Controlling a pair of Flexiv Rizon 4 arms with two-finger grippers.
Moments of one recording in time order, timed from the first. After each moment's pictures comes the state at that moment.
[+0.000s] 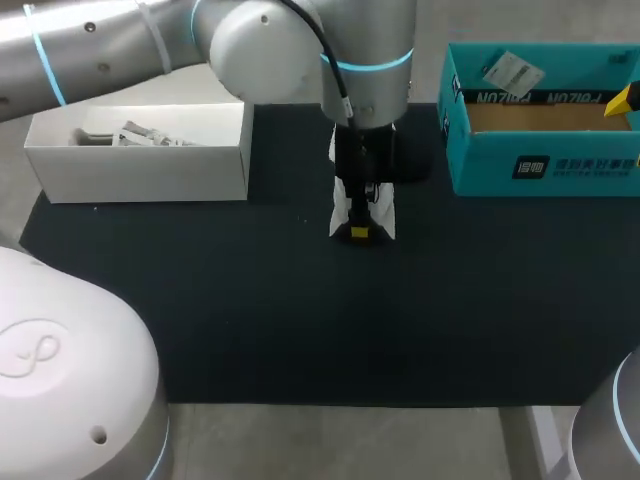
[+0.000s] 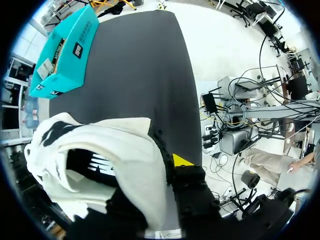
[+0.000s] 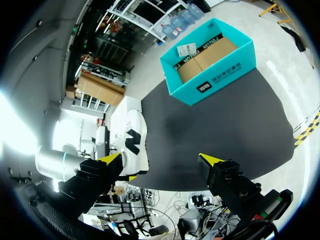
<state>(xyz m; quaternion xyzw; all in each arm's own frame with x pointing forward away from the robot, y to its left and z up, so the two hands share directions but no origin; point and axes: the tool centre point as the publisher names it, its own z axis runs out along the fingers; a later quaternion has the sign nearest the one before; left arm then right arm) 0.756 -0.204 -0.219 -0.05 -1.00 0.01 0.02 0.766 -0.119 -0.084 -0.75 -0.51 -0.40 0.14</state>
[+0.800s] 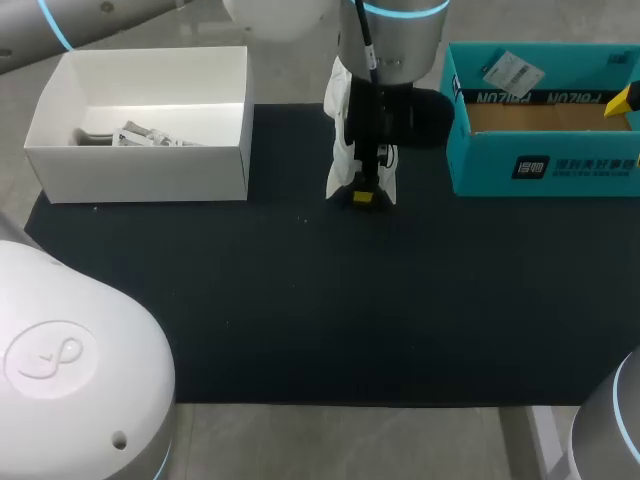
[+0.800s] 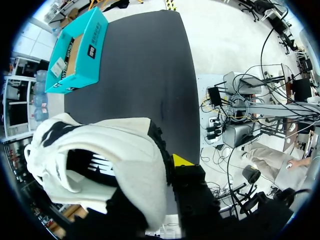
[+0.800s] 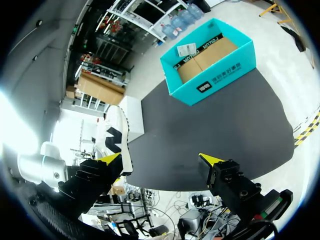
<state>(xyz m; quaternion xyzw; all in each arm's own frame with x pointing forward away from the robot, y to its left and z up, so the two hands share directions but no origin) 0.752 -0.204 -0.153 -0.04 -1.00 -0.03 -0.01 0.766 -0.119 -0.084 -0.75 -0.51 -0.40 0.14</state>
